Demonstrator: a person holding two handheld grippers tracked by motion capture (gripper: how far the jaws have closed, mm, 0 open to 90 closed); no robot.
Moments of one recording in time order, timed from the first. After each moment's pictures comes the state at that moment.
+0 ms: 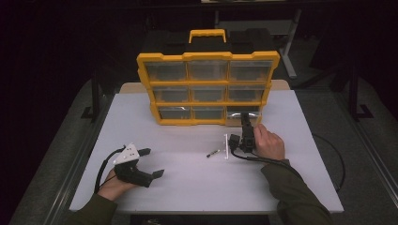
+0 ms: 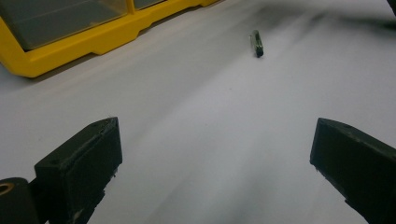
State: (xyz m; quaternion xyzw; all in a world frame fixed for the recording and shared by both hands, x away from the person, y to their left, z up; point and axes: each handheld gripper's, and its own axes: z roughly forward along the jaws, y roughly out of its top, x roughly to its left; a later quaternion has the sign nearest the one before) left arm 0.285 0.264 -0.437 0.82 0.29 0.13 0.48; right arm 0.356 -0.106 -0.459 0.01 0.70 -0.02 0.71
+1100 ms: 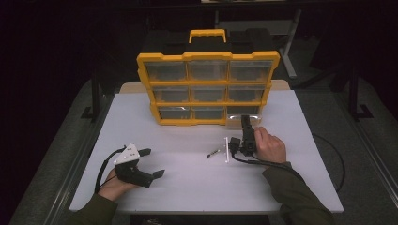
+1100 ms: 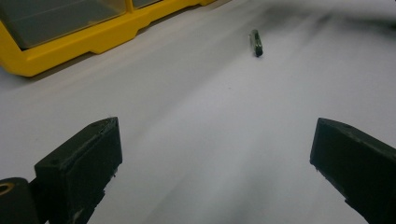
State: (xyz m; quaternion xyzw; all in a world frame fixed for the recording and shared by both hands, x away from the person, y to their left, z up) left arm 0.285 0.264 -0.438 0.82 0.28 0.13 0.48; right arm 0.344 -0.106 -0.457 0.01 0.71 -0.02 0.71
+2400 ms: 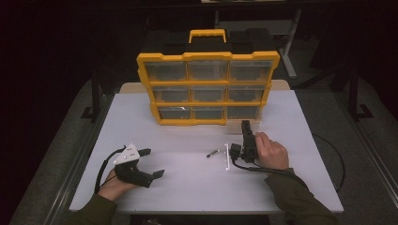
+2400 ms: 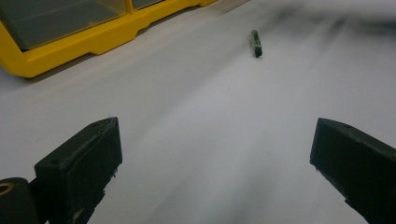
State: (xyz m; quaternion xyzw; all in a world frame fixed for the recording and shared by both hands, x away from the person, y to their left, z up) left arm 0.285 0.264 -0.437 0.82 0.28 0.13 0.48; right arm 0.322 -0.106 -0.455 0.00 0.72 -0.02 0.70
